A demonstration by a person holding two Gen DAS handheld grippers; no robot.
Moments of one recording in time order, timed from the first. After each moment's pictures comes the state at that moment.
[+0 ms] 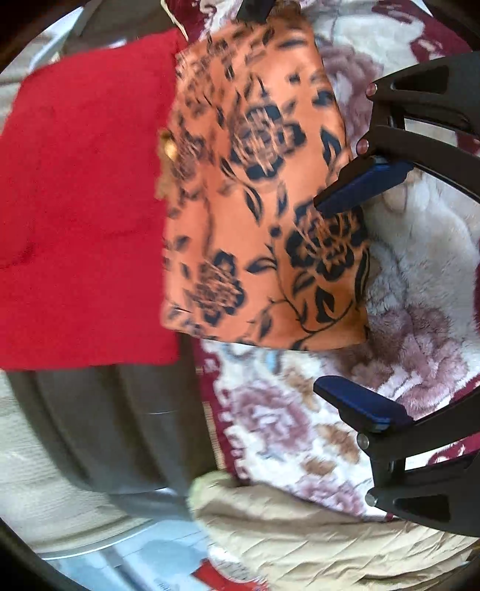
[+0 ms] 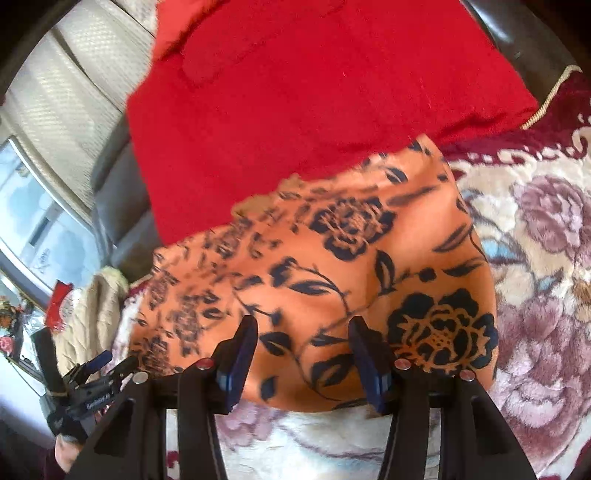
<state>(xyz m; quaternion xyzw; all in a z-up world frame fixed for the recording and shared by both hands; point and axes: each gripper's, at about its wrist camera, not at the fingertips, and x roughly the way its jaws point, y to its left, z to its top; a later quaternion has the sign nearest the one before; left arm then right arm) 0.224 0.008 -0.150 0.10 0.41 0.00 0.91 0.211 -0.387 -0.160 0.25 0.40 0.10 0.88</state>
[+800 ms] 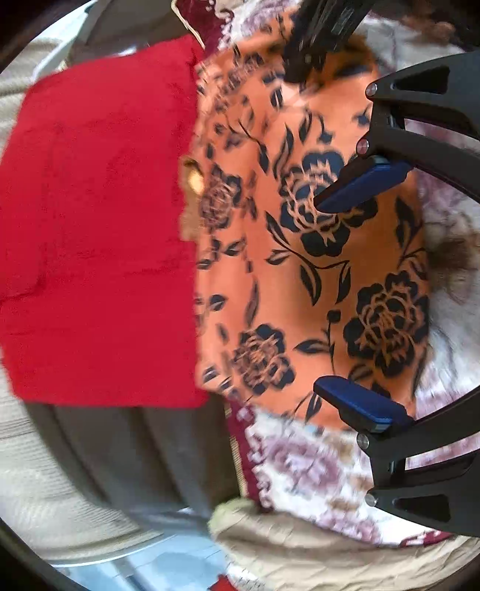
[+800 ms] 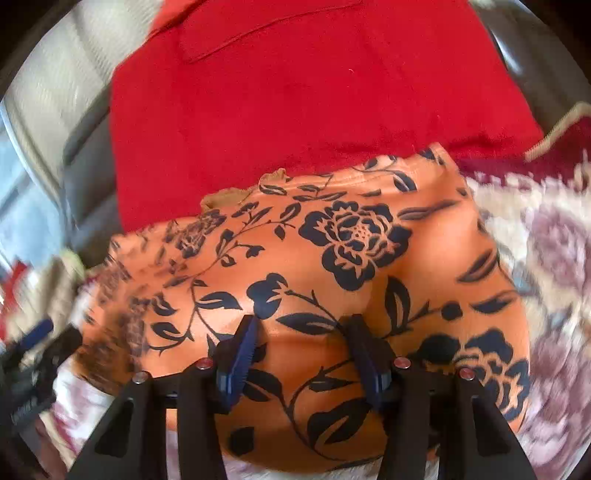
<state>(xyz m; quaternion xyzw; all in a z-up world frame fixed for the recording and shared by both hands) 0.270 -0.051 -0.162 0.08 0.40 -0.02 0.91 0.250 -0.346 -0.180 0.15 0.40 0.04 0.90</state>
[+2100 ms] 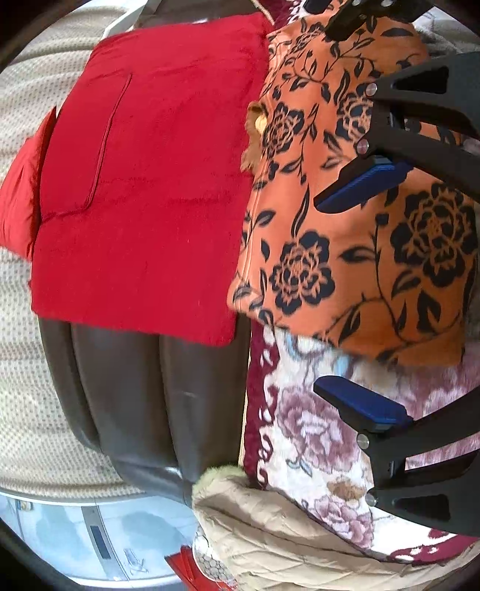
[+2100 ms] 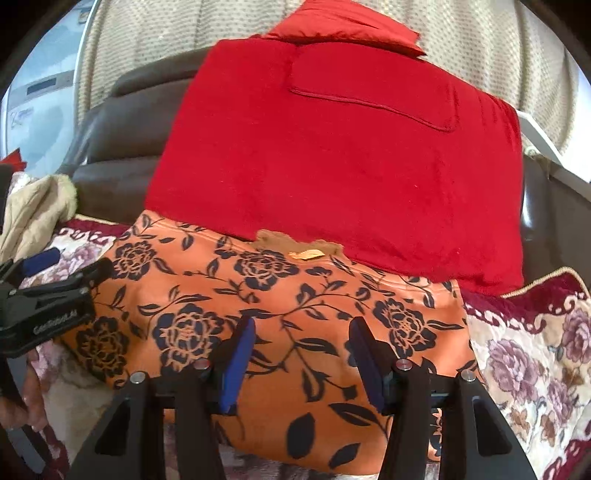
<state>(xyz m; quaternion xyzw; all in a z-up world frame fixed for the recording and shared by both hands) 0.267 0.030 -0.155 0.00 0.30 0.04 0.95 0.226 -0.238 -0.119 -0.06 0.32 0.01 0.95</state>
